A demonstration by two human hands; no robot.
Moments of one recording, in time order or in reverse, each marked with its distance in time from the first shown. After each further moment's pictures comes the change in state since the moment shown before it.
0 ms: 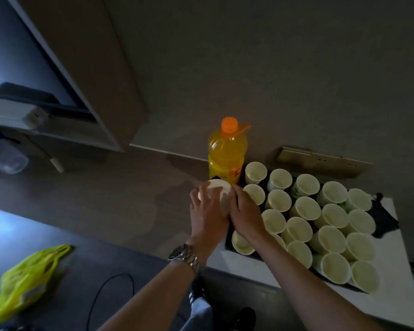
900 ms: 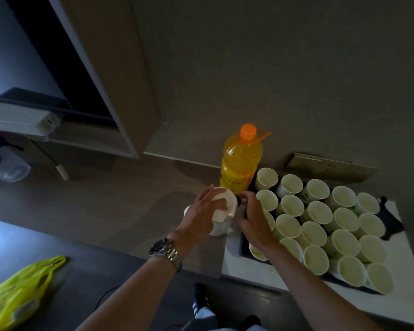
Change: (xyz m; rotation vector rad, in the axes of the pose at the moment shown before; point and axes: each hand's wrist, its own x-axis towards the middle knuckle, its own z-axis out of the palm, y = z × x) left_hand 0.030 -0.085 -0.050 -0.154 -0.243 0.397; right_hand -0.006 -0.015 0.029 0.242 0.028 -0.052
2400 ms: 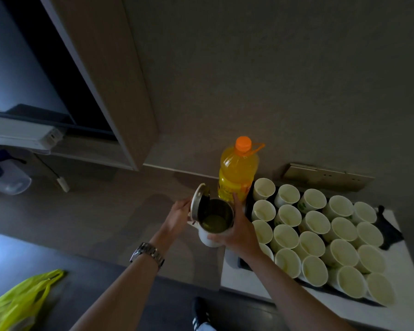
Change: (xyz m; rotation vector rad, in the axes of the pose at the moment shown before) left_hand 0.005 -0.022 -0.030 -0.893 0.128 -0.441; right_hand -0.002 -0.016 0.019 -0.166 -0.083 -0.073
